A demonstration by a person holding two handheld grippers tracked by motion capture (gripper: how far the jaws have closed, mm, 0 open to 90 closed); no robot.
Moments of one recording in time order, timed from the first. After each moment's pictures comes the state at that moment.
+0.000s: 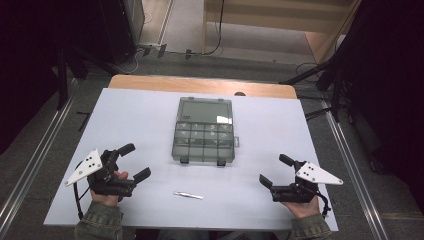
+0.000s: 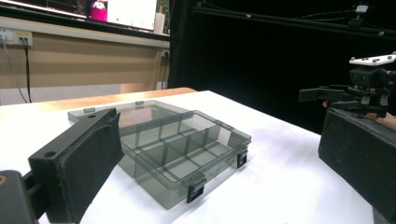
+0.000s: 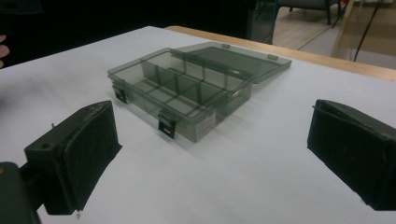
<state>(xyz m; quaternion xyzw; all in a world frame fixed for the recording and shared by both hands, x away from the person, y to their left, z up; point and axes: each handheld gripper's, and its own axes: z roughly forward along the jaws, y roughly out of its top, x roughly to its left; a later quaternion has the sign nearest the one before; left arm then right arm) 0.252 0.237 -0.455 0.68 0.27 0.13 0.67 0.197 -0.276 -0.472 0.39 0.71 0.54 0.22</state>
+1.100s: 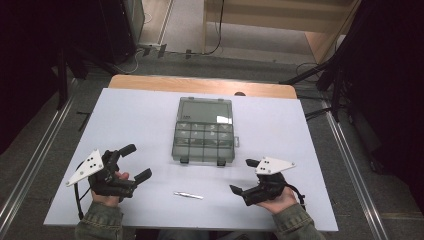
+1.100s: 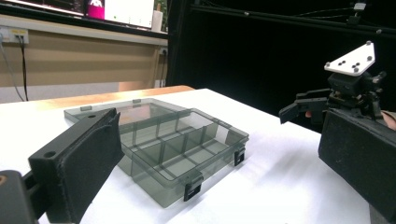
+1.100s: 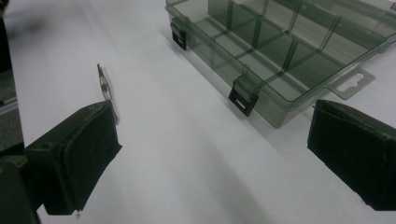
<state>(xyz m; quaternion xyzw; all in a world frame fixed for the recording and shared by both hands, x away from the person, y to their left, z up) 0.251 0.235 -0.456 0.68 0.27 0.13 0.67 0.224 -0.206 -0.472 0.32 0.82 0.45 0.13</state>
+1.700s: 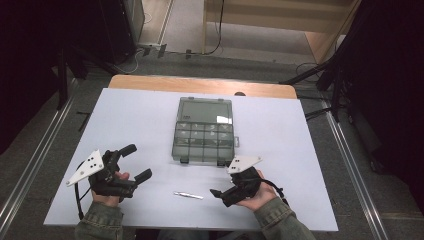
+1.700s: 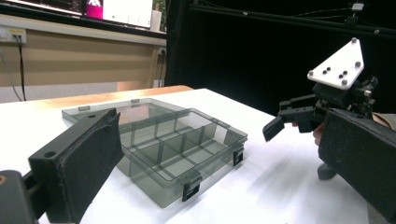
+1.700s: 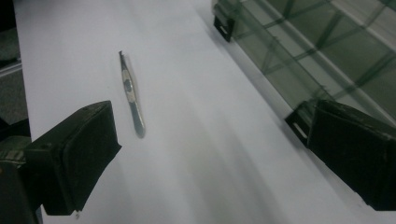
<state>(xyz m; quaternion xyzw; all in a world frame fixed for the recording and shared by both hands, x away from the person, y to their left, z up) 0.251 0.234 -0.456 0.68 0.27 0.12 0.67 0.240 -0.148 -0.474 0.28 0.87 0.39 0.09</state>
